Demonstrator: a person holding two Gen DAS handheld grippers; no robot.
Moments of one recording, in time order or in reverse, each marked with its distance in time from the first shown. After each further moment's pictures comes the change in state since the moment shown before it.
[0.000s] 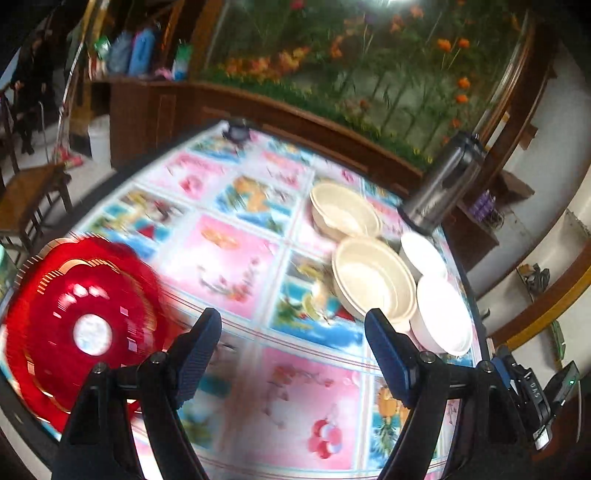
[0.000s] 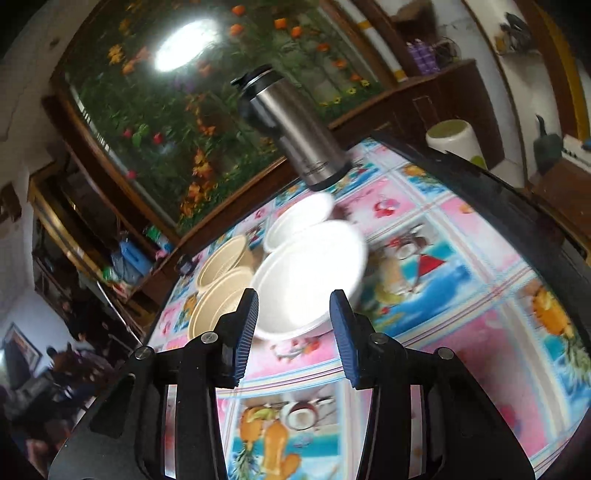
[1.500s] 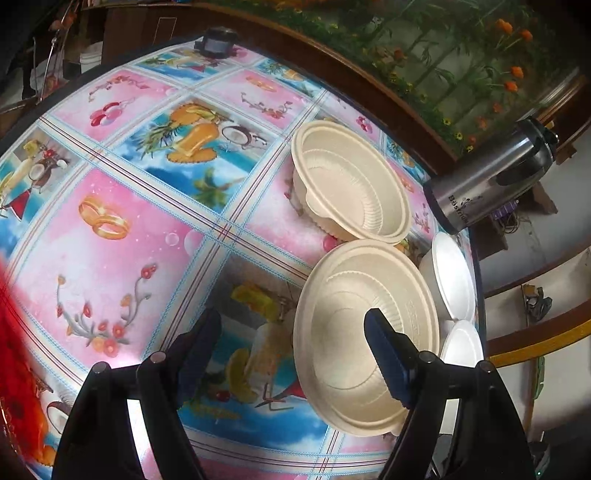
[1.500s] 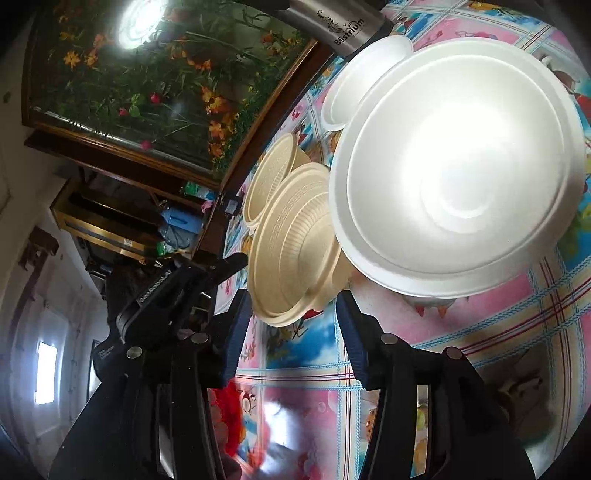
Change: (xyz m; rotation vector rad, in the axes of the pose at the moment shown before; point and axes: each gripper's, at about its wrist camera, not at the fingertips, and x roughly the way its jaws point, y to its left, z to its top) left arm 0.158 -0.031 0.045 -0.167 0.240 -0.028; right arm 0.133 0.057 -0.048 0.242 0.366 0.226
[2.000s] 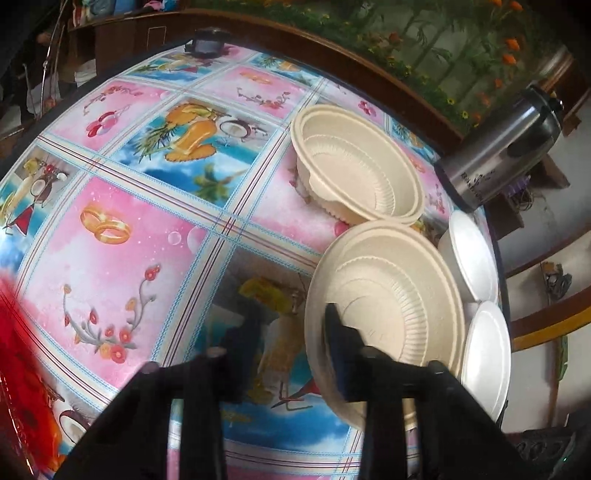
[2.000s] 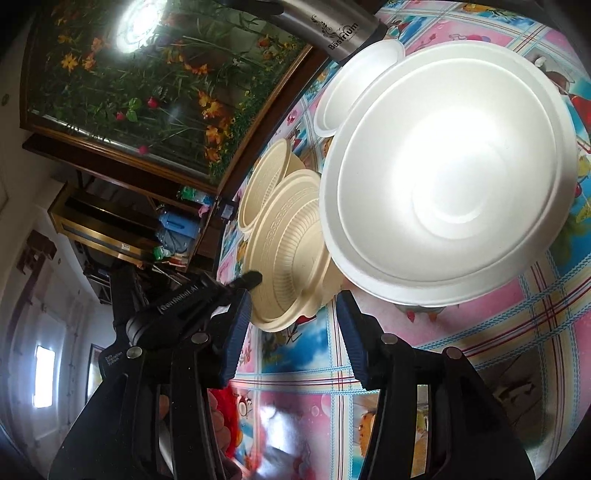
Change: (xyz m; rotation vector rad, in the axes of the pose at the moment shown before) left arm 0.011 -0.005 -0.005 0.086 0.024 0.074; right arm -0.002 -0.005 0.003 0.013 -0.009 -0.005
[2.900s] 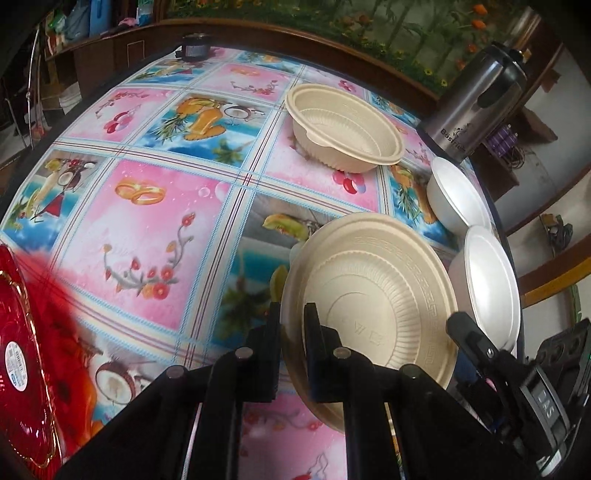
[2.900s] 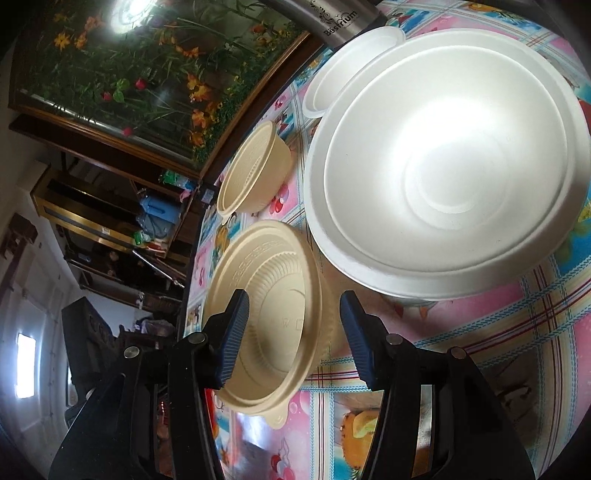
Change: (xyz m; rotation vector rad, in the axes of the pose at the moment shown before) left arm -0.038 0.010 -0.047 0.140 0.023 0.029; right arm 0.010 0.002 0.002 -0.067 0.037 -0.108
